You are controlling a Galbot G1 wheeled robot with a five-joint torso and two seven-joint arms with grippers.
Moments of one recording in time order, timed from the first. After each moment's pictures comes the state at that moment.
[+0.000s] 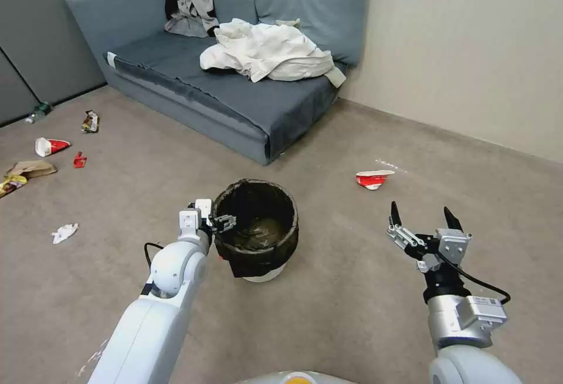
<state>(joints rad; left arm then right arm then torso) 1.16 -1.31 -0.39 -1.83 -0.38 0.69 -0.26 -1.74 1.58 0.58 2.32 0.03 -0.03 0.07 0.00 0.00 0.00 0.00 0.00</state>
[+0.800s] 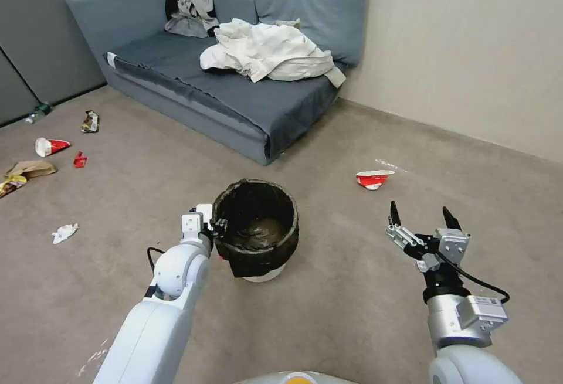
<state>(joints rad) 1.17 -1.32 -0.38 -1.82 -0.39 0.69 -0.30 -1.74 1.57 0.58 2.32 0.05 -0.03 0.07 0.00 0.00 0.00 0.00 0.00</state>
